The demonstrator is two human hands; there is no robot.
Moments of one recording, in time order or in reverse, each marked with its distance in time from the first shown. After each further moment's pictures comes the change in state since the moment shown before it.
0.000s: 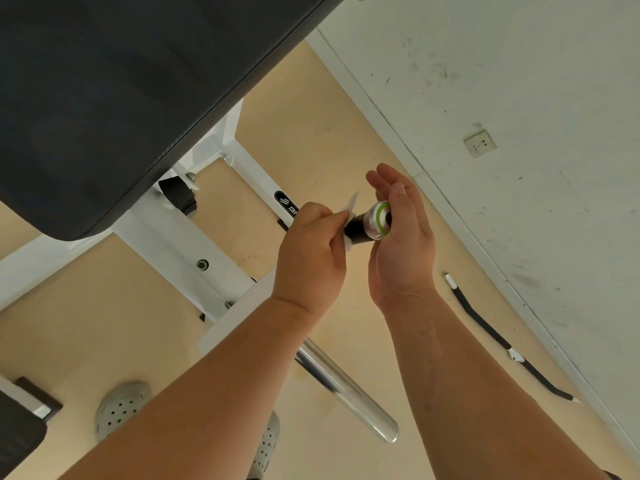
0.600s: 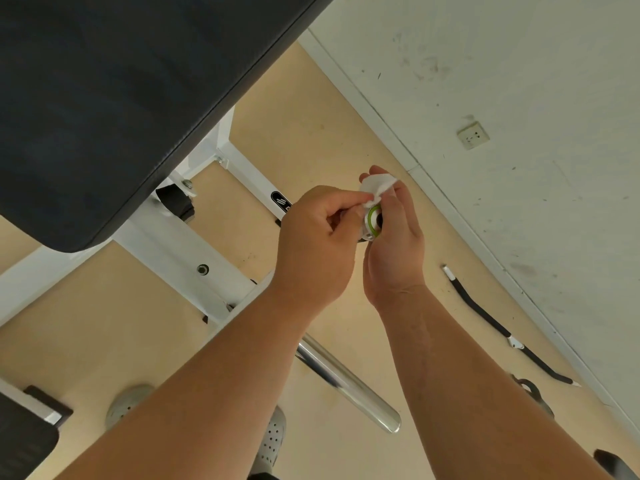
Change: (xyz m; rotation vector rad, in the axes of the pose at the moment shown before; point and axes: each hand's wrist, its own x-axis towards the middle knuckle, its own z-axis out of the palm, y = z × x) left_hand 0.020 0.046 -0.036 -0.394 -0.068 -0.161; right_hand -0.002 -0.005 0.005 0.047 -0.001 0.054
